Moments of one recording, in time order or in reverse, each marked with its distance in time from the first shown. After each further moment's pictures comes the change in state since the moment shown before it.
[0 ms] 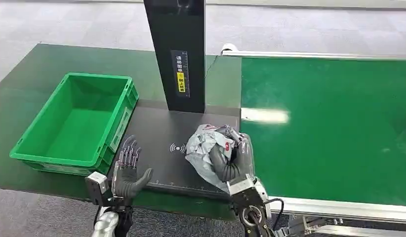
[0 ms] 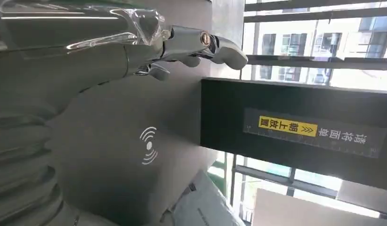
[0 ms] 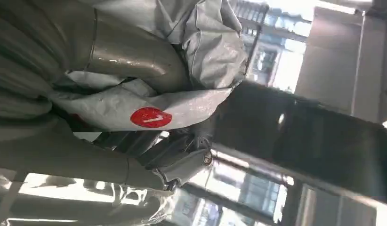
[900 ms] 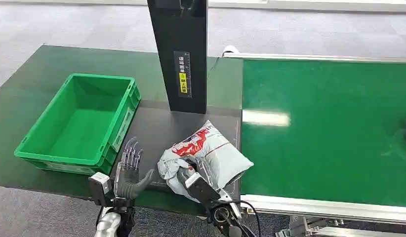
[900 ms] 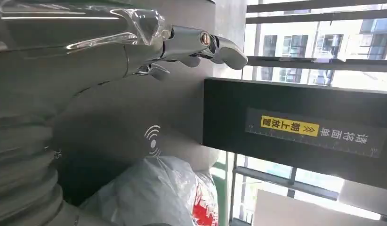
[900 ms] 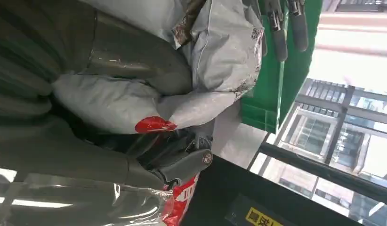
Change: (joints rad) left arm -0.001 0.003 -0.011 0.022 0.002 0.008 0.000; right arm -0.187 0.042 0.104 0.761 -0.109 -0.093 -0.093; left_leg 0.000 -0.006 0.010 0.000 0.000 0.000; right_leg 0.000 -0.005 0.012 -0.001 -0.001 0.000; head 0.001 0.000
